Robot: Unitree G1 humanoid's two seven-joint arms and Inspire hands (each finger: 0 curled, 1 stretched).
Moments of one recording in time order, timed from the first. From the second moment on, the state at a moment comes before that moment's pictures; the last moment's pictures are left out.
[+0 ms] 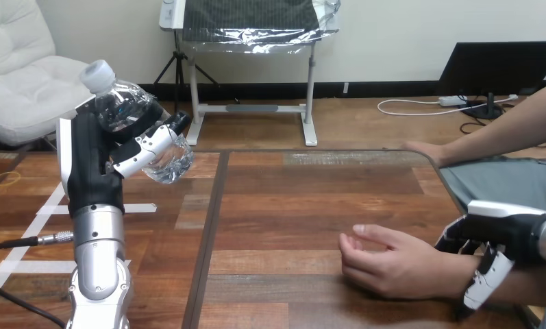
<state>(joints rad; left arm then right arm) -0.29 0.14 0.14 0.40 0.05 -0.39 0.19 -0.37 -0.84 0.24 0.45 -0.48 -0.09 0.70</state>
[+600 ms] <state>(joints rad) -0.29 0.14 0.15 0.40 0.07 -0.38 0.20 -0.40 -0.82 0.29 0.49 -0.51 -0.08 0.71</state>
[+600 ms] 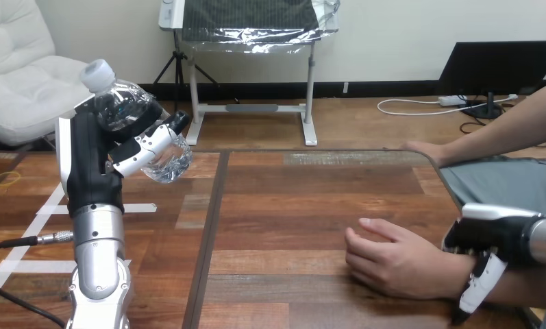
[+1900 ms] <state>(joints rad) -0.29 0.14 0.17 0.39 0.07 -0.38 0.20 -0.41 -0.82 0.30 0.49 -0.53 -0.13 0.70</state>
